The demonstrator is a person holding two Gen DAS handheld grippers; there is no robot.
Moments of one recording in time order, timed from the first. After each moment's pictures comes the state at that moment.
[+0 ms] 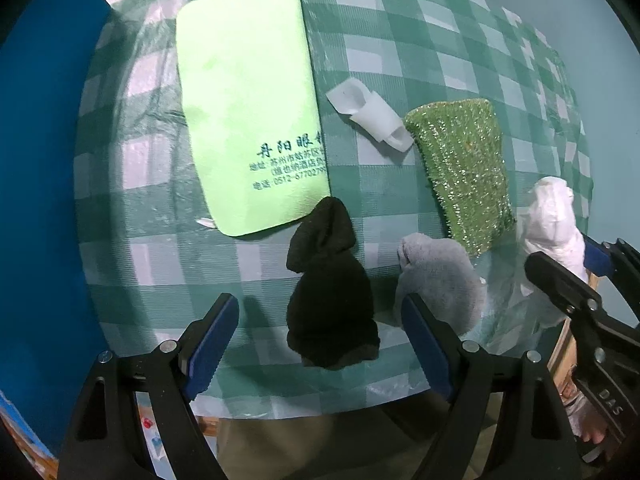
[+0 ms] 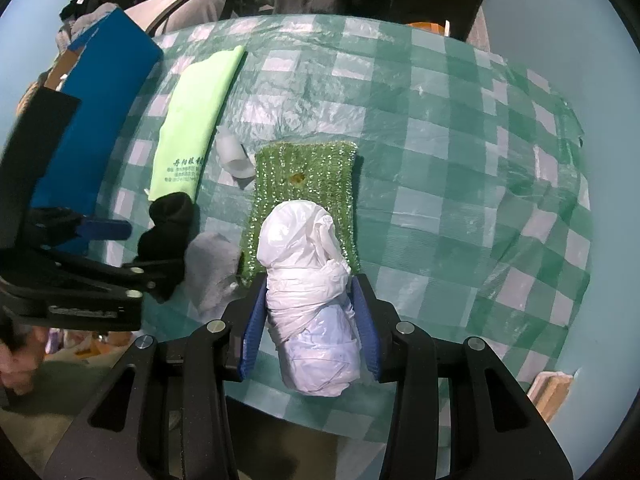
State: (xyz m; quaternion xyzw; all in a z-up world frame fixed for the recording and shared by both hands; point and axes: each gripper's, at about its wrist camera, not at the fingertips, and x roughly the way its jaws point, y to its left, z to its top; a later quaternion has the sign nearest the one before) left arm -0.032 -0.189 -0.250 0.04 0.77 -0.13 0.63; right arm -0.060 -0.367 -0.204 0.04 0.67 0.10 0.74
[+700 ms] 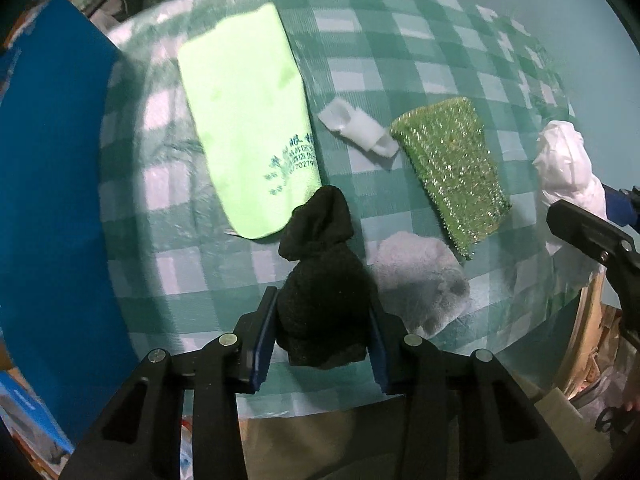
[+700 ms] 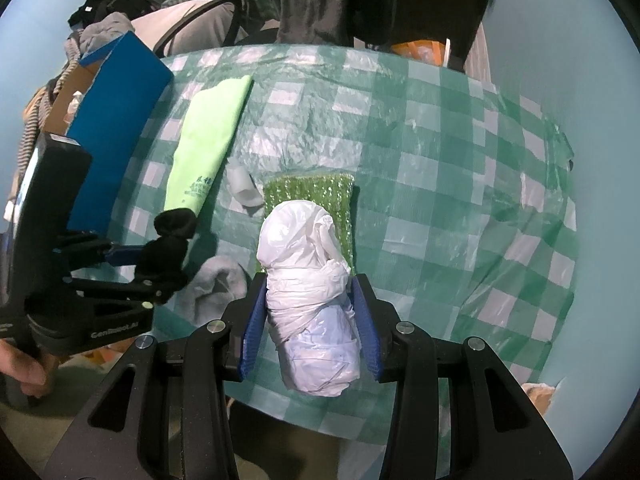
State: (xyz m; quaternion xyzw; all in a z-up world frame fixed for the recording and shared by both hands) left arm -0.052 -0.192 -0.225 0.09 0.73 -0.15 0.66; right arm -0.049 -0.371 -0.178 0.04 0.64 0.11 0.76
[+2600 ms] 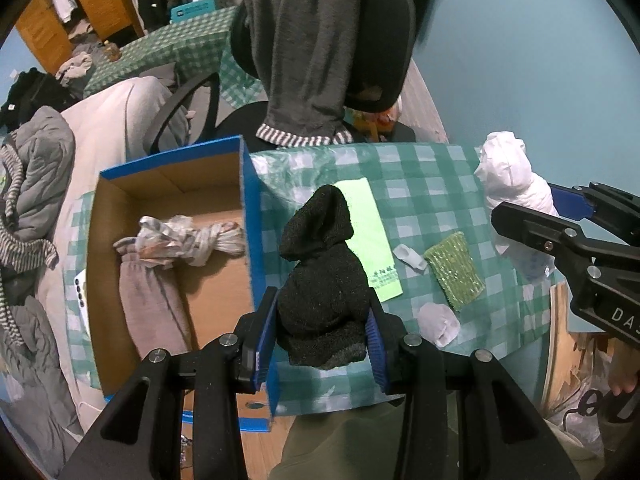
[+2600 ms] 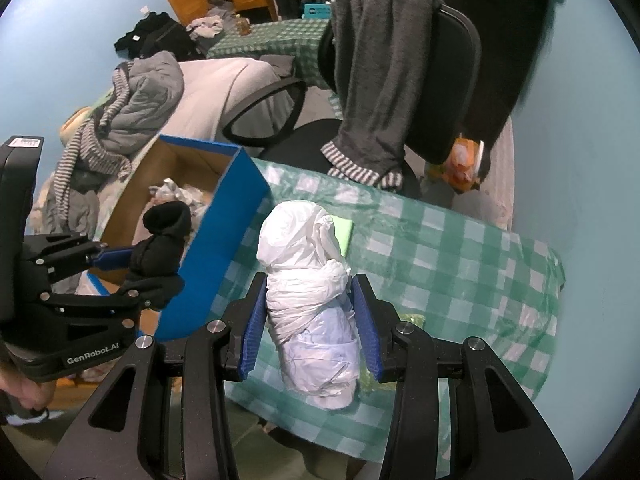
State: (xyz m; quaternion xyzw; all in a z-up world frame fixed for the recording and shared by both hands) left arm 0.005 -0.099 -0.053 0.08 0.62 -0.13 0.77; right arm 0.014 -0.278 -0.046 0.03 0.56 0.16 0.82
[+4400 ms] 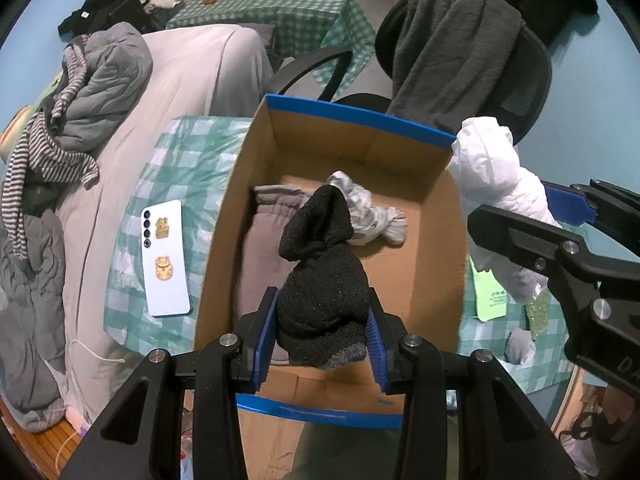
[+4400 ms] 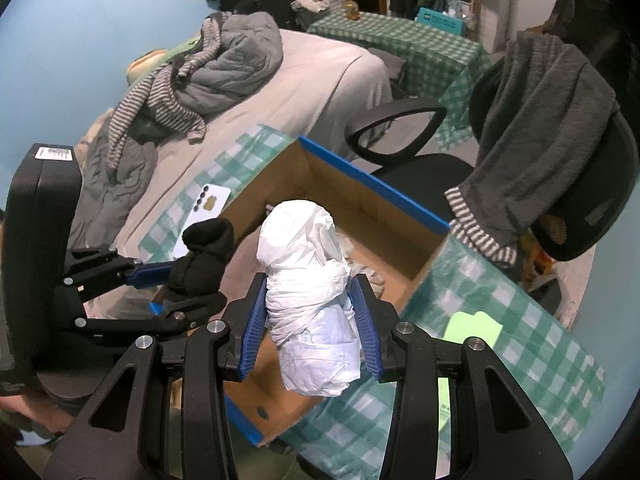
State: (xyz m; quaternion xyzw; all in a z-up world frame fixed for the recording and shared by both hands) left arm 0.029 0.087 -0.079 -0.01 0.63 -0.01 0.77; right arm 0.076 -0.064 -0.061 -0.05 0.55 0.30 0.78
